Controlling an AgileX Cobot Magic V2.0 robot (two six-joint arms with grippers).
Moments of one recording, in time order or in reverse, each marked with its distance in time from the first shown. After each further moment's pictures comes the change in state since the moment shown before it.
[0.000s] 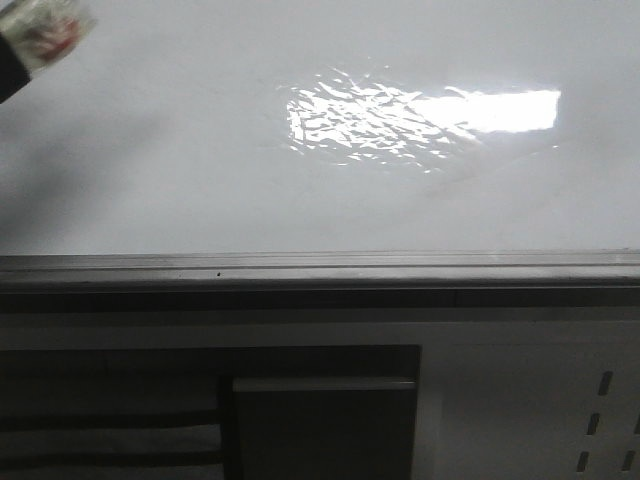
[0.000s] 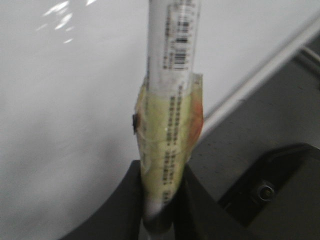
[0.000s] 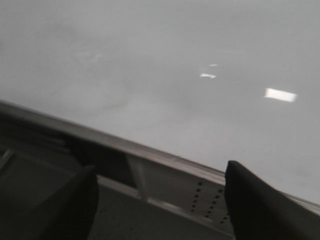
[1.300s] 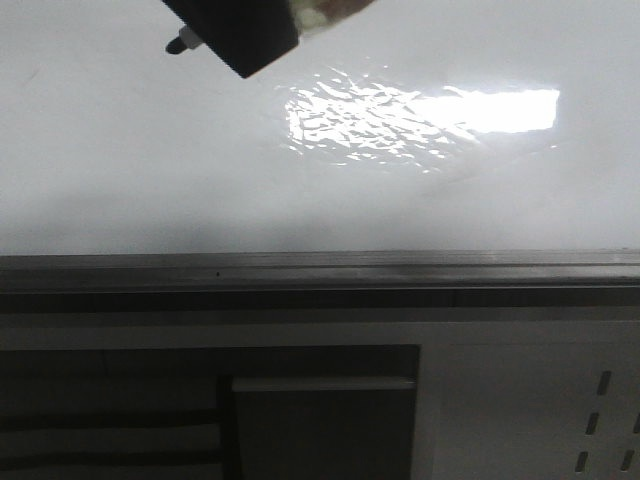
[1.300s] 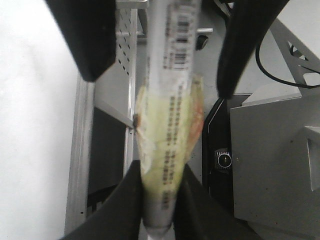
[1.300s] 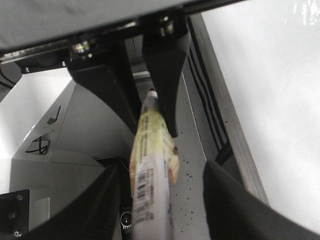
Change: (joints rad) left arm -0.370 0.205 -0.259 -0.135 0.173 0.326; right arm 0.470 0.596 -0.266 0.325 0.097 -0.639
